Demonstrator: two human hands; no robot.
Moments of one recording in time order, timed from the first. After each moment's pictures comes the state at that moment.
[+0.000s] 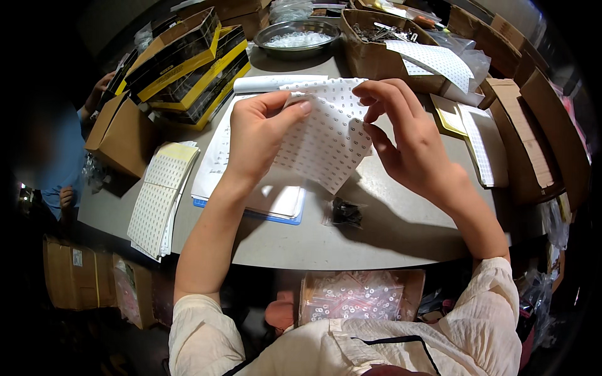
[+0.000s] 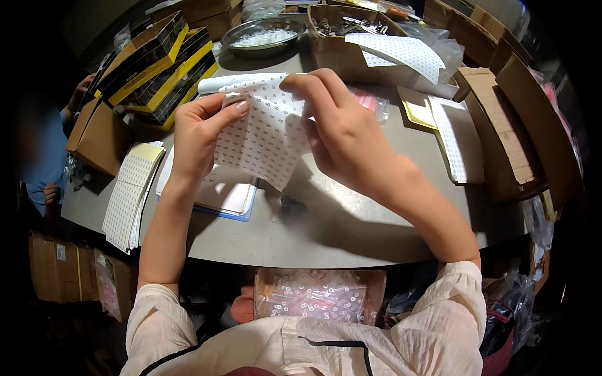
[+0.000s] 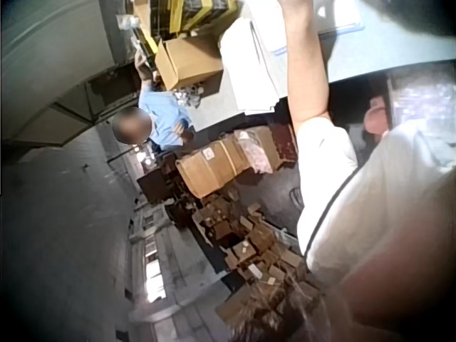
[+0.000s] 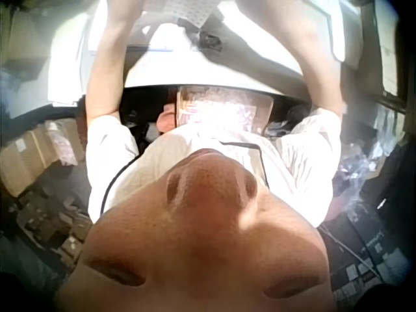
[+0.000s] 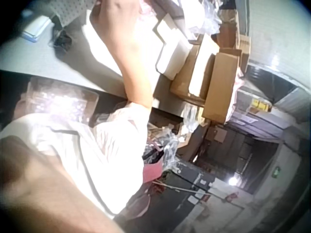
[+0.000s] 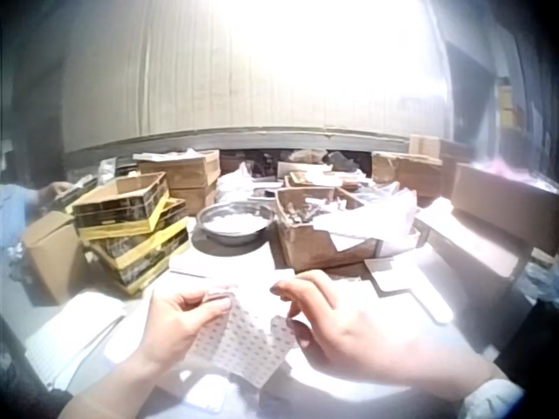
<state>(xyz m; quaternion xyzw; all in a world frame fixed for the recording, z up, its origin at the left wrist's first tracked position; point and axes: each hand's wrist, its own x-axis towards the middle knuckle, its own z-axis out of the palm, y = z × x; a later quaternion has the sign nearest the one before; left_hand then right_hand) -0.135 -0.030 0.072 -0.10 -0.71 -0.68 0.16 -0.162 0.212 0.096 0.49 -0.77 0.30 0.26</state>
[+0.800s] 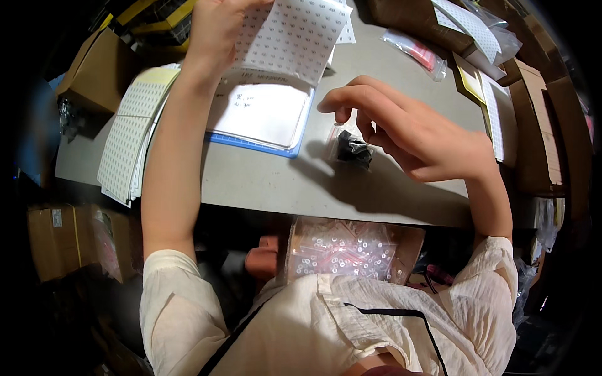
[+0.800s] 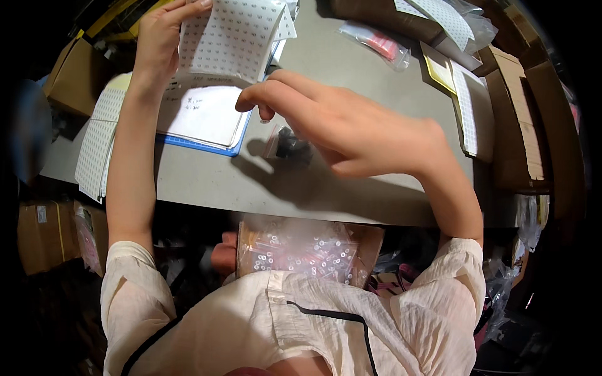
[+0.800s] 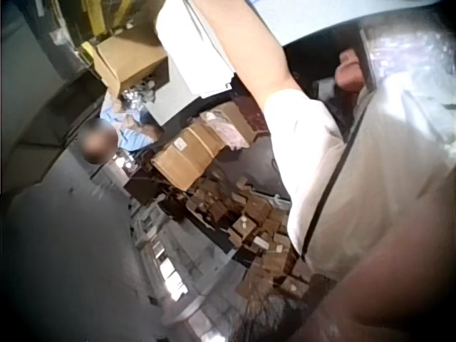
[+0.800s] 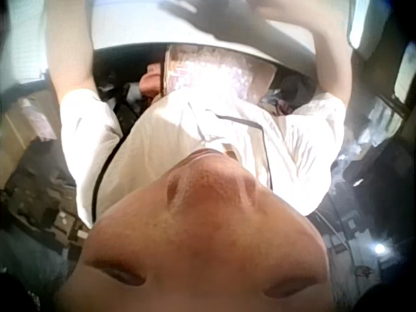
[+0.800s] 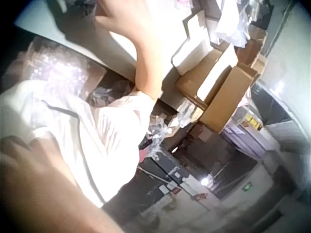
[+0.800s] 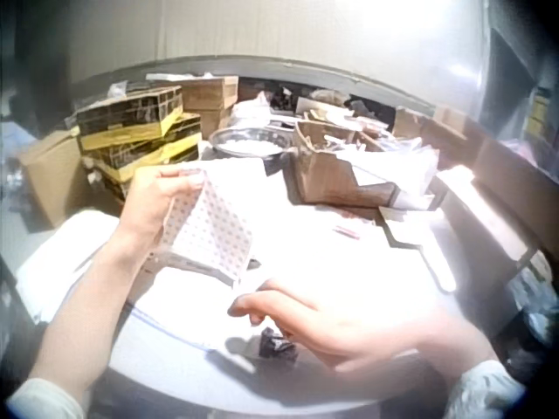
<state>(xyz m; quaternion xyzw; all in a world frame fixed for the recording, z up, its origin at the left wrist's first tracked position) -0.162 -0.082 0.069 -0.05 -0.69 -0.70 0.18 -0.143 0.207 0.082 0.65 -0.70 0.28 -0.11</state>
